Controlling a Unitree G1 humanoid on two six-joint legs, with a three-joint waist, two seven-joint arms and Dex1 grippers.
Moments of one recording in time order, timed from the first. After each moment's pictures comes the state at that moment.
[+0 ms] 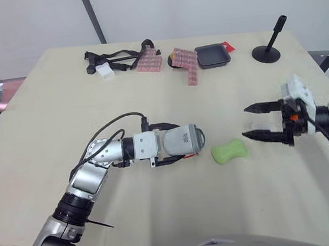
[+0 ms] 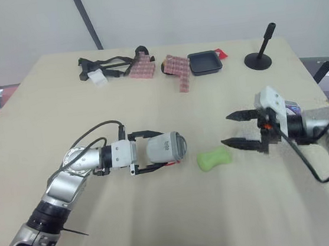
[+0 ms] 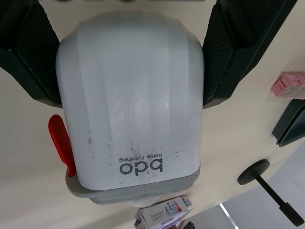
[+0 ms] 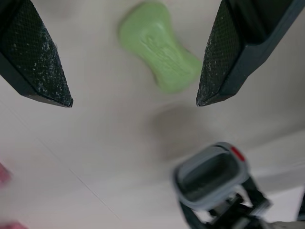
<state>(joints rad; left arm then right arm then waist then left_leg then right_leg) -0.31 0.48 -0.31 -0.06 -0.15 -0.21 -1.06 -0.05 -0.83 -0.21 -0.31 0.57 0.45 1.25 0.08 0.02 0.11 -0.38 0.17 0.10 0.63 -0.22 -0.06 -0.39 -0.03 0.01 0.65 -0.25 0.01</state>
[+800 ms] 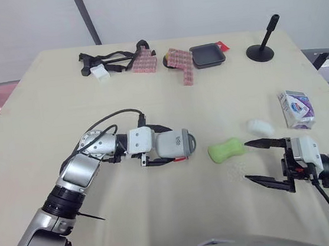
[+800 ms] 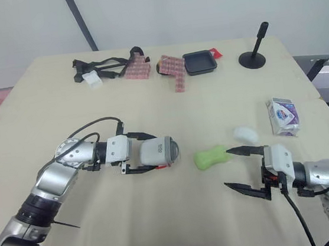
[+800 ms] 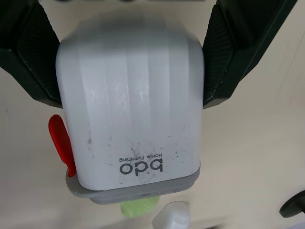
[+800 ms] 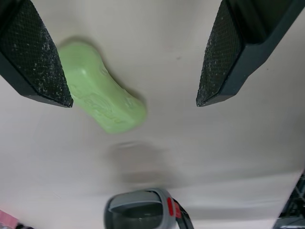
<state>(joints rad) -0.37 0.57 -0.31 -0.06 -0.16 -0.06 -1.17 0.28 -0.67 -0.21 -0.19 0.48 -0.08 1.25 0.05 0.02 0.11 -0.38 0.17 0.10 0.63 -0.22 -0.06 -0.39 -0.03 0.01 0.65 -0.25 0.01</state>
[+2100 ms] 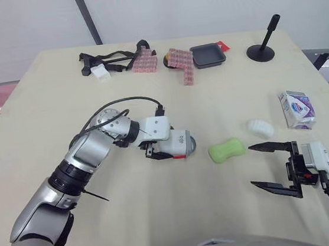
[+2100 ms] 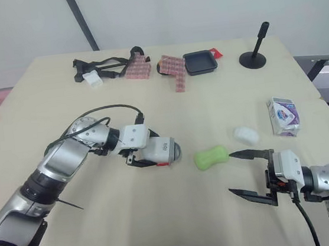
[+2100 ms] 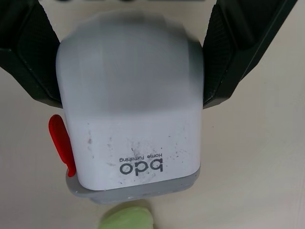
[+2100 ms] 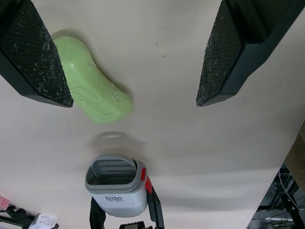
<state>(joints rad) -0.62 0.59 -0.49 -0.14 0.00 0.33 -1.26 0.29 -0.67 -0.21 -0.16 0.53 -0.18 1.35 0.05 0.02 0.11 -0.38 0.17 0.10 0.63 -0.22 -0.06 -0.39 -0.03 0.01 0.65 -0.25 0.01</state>
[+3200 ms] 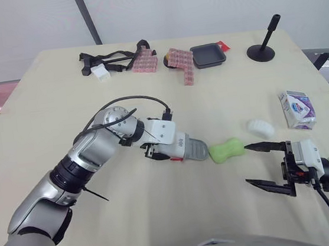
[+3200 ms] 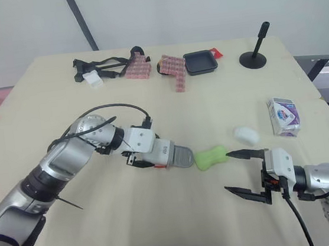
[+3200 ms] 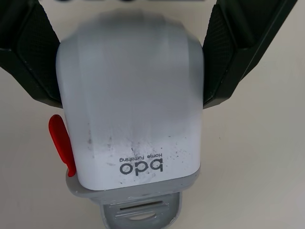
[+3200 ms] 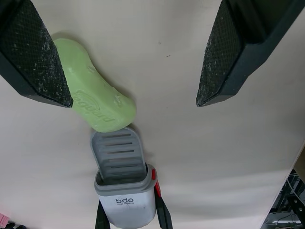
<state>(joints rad) -0.67 0.62 -0.57 -0.18 0.13 0.35 -1.29 0.29 -0.68 -0.18 -0.18 0.50 -0.12 1.28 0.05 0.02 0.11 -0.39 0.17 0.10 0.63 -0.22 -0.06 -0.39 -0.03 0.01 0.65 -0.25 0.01</state>
